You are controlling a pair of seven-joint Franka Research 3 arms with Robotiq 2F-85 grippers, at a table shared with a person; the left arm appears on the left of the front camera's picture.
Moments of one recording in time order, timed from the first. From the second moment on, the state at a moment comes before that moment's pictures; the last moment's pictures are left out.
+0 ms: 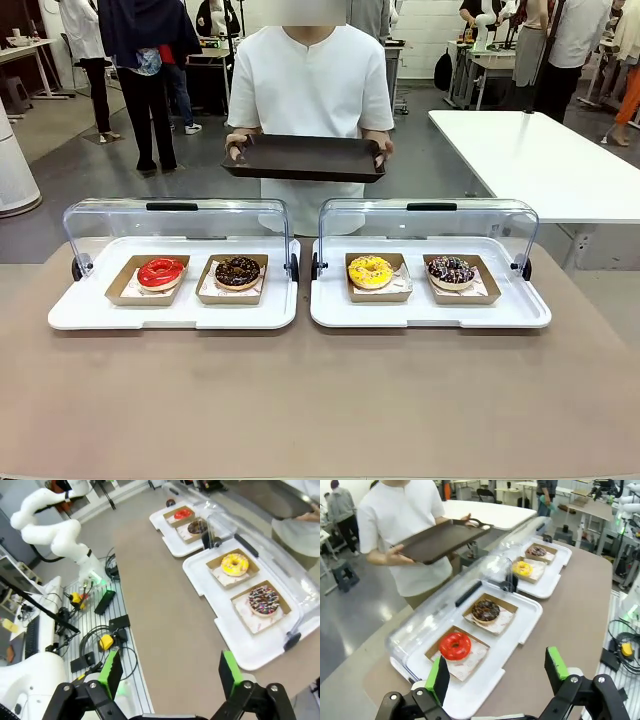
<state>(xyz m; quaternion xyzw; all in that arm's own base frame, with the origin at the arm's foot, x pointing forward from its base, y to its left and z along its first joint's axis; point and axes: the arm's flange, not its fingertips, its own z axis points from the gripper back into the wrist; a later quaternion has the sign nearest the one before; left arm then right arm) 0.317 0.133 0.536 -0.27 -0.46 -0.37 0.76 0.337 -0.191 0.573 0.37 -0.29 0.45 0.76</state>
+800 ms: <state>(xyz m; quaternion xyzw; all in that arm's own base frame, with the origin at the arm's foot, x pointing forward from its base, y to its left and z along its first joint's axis) 0.329 0.153 0.562 -0.31 -0.35 -0.37 0.80 0.333 -0.200 0.572 0.37 -0.28 0.46 0.76</state>
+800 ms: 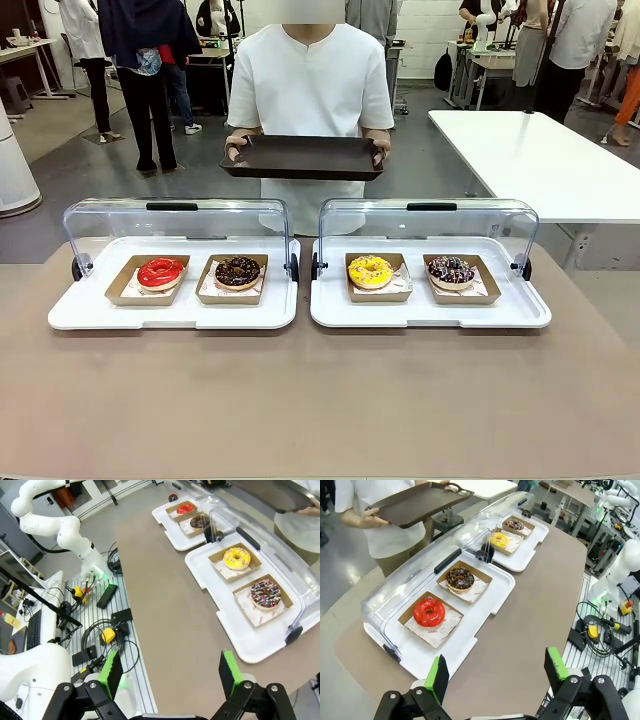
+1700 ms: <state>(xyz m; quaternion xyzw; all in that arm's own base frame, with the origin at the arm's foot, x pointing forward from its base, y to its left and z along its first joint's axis) 0.326 0.155 0.557 -0.30 -0.34 -0.38 0.81 0.334 -0.198 0.569 0.37 -0.27 0.46 0.76</state>
